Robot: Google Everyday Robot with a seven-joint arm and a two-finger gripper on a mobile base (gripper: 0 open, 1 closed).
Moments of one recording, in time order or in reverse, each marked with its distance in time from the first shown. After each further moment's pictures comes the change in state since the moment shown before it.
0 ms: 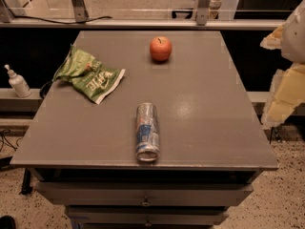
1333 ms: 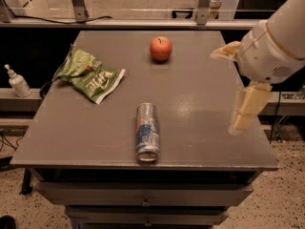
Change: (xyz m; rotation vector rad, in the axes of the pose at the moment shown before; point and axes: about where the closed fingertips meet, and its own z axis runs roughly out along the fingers) arm -0.057 0.013 0.050 -0.061 -0.215 -0.293
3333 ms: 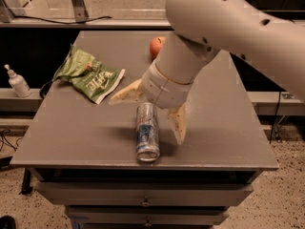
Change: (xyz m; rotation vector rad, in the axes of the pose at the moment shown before) arm -0.130 0.032 0.125 -0.232 -0.217 -1.051
